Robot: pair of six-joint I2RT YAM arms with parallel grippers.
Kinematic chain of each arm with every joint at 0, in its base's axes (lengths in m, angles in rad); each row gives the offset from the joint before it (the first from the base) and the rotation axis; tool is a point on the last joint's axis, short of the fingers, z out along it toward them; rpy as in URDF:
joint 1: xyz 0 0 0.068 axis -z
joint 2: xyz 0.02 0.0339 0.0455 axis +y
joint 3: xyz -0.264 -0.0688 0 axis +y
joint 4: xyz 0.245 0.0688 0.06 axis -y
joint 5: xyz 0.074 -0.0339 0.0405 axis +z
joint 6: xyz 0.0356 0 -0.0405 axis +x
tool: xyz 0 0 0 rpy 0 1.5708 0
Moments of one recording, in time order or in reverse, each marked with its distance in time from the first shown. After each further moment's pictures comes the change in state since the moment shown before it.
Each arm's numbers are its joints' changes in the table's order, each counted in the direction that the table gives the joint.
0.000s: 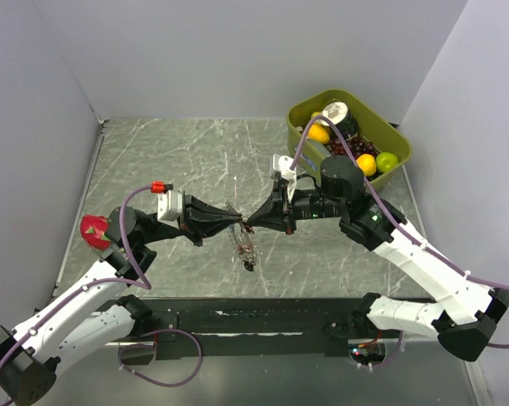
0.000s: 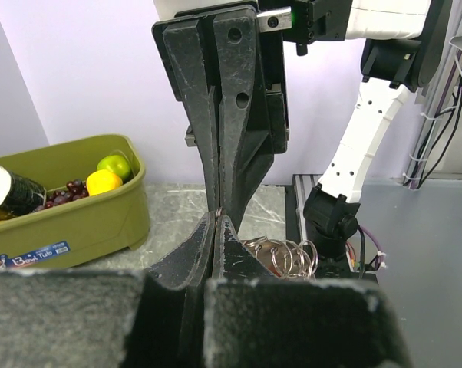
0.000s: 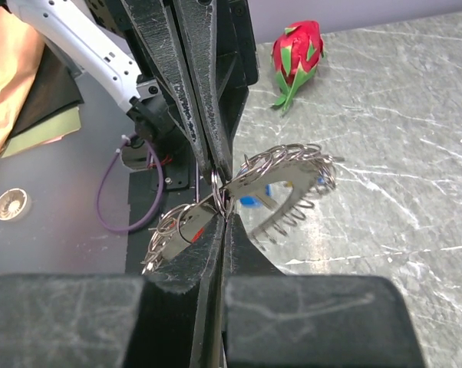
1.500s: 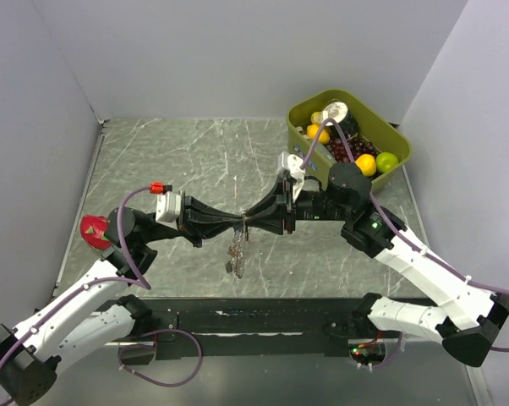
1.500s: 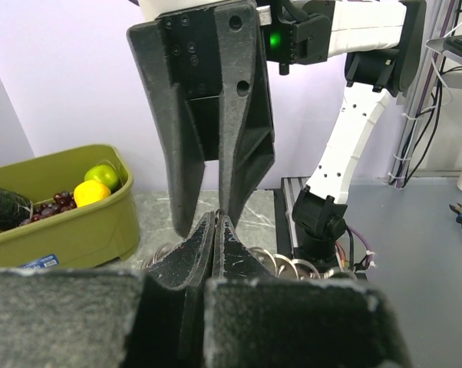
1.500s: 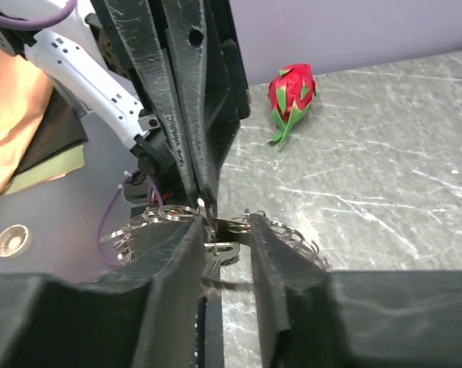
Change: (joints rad) left arm 0.000 0.008 0.000 0.049 -0.044 -0.029; right arm -0.002 -0.048 0.093 0.205 -0.021 0.111
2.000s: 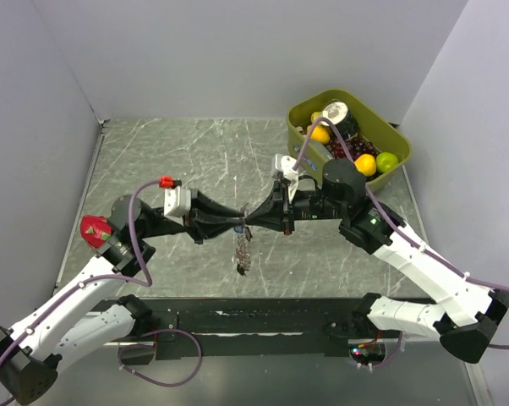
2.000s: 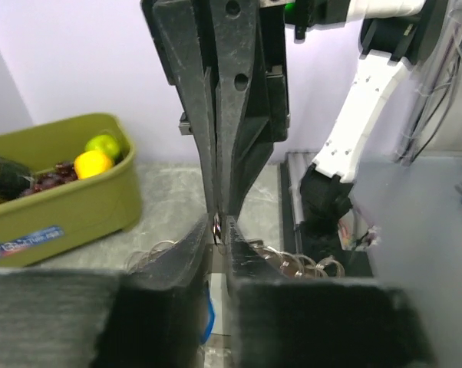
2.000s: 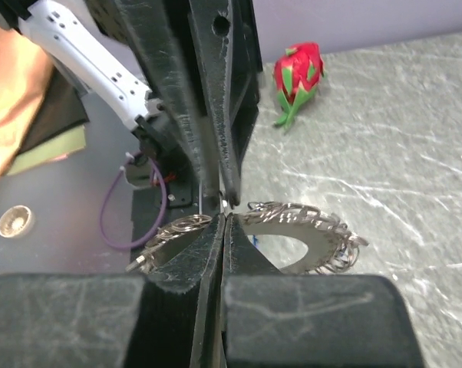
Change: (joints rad) left arm -0.002 0.013 -0.064 -0.187 -0.002 0.088; right arm -0.006 0.024 -0.032 -0.082 0.018 -0.046
